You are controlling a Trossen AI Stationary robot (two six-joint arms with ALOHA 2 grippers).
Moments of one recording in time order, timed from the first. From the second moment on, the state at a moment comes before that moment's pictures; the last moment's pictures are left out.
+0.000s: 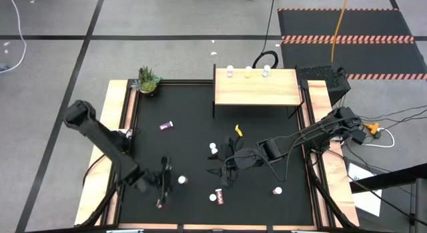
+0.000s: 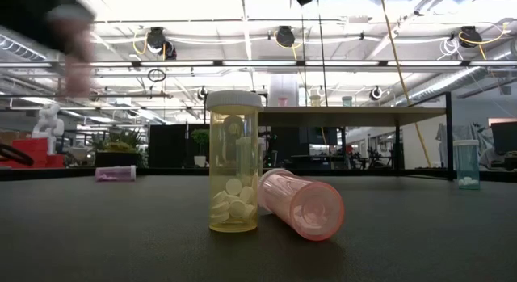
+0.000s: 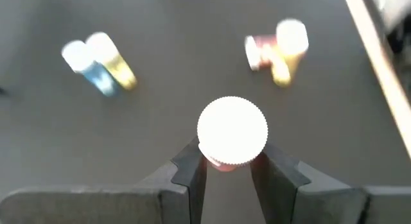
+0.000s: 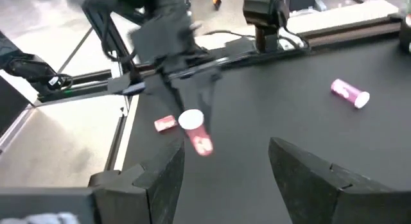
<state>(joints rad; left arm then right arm) -0.76 1.44 0.85 -0.33 -0.58 -0.53 0.37 1.65 1.29 -0.10 0.28 0.37</state>
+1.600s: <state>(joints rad) -0.29 1.36 0.85 -0.07 -0.28 -0.24 0.11 1.75 1.29 -0.04 -0.08 0.17</state>
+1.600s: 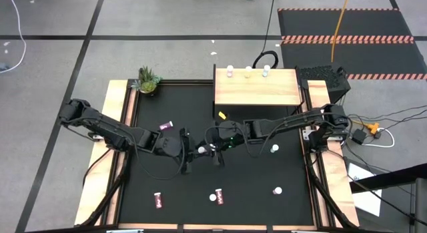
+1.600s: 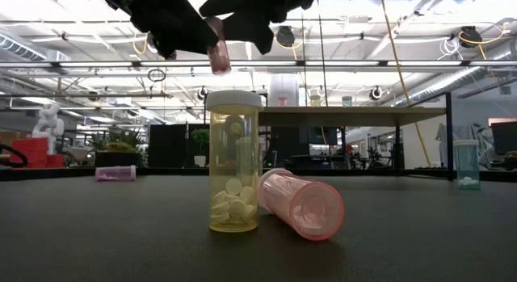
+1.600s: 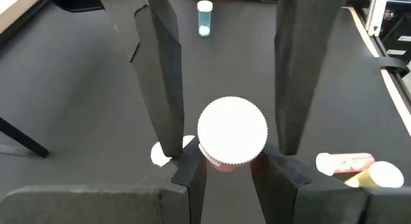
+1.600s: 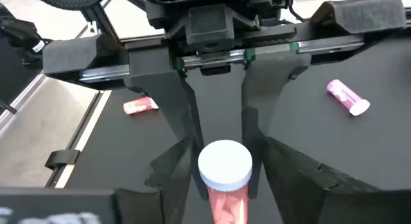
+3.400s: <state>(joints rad) -0.16 1.24 0.86 -0.04 -0.37 -0.43 -0.82 0.88 0.66 0.00 0.13 -0.06</state>
